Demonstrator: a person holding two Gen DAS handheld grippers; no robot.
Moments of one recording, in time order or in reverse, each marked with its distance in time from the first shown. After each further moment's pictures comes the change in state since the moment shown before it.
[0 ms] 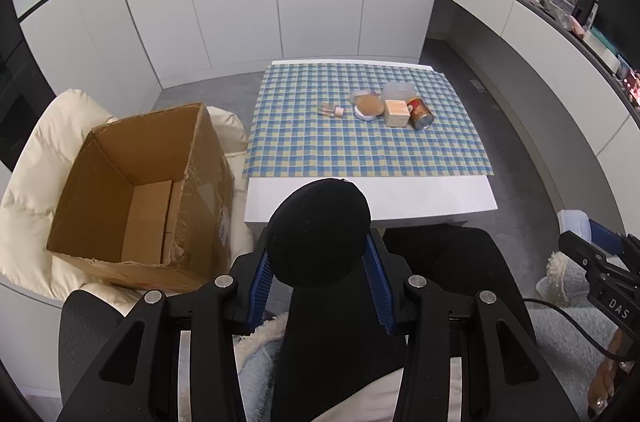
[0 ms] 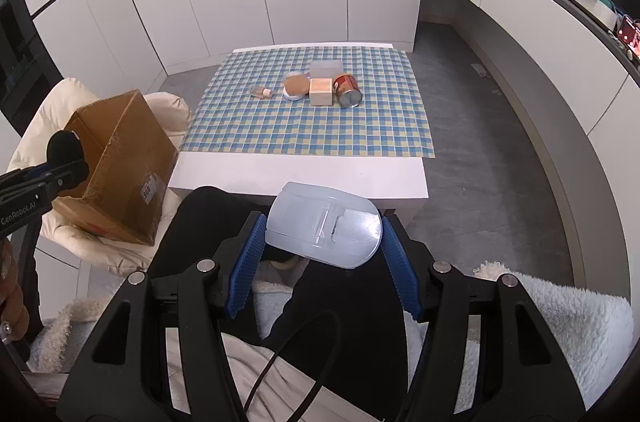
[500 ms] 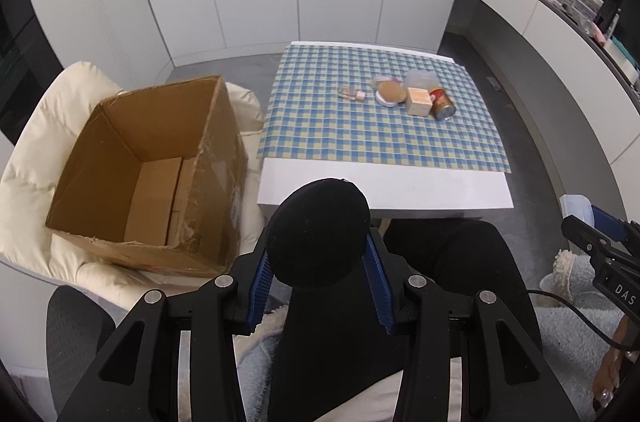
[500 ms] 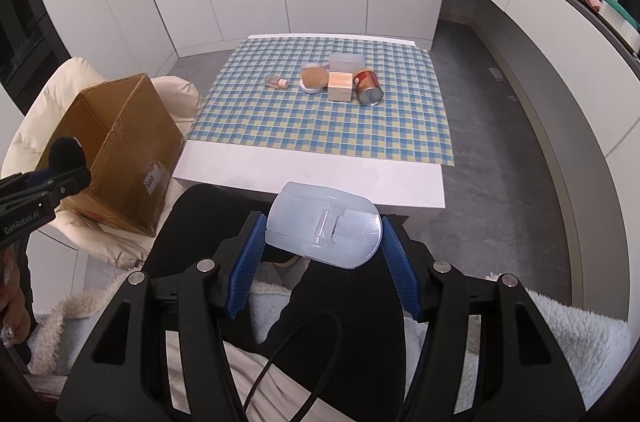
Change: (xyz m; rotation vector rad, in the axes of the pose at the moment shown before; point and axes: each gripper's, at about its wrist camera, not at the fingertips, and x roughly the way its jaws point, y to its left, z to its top) left arm 0.022 0.025 -0.008 -0.062 0.053 0.033; right arm 0.029 0.020 0.017 -0.073 0.036 0.027
